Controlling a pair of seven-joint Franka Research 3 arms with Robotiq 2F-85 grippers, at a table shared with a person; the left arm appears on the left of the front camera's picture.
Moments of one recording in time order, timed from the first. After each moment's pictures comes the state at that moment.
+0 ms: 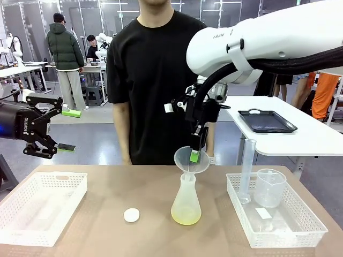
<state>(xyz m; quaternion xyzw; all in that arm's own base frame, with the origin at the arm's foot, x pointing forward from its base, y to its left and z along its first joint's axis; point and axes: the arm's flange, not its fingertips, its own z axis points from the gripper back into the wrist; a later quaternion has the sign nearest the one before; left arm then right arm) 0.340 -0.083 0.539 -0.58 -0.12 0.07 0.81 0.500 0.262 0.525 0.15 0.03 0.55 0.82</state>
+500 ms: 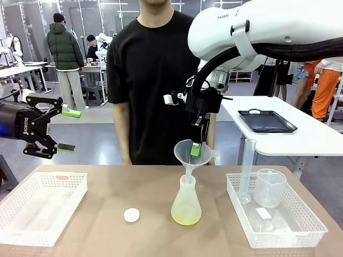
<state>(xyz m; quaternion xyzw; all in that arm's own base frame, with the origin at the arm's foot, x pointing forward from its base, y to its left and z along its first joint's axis) 0.340 -0.083 0.539 -0.58 -0.12 0.07 0.81 0.490 0.263 0.554 0.16 0.05 0.54 0.83</state>
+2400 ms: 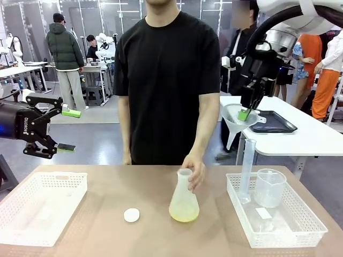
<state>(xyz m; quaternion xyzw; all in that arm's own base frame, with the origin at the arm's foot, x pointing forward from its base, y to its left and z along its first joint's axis) 0.340 -0.083 0.539 -0.58 -0.12 0.07 0.81 0.529 0.110 0.630 0.17 -0.01 0.42 0.89</state>
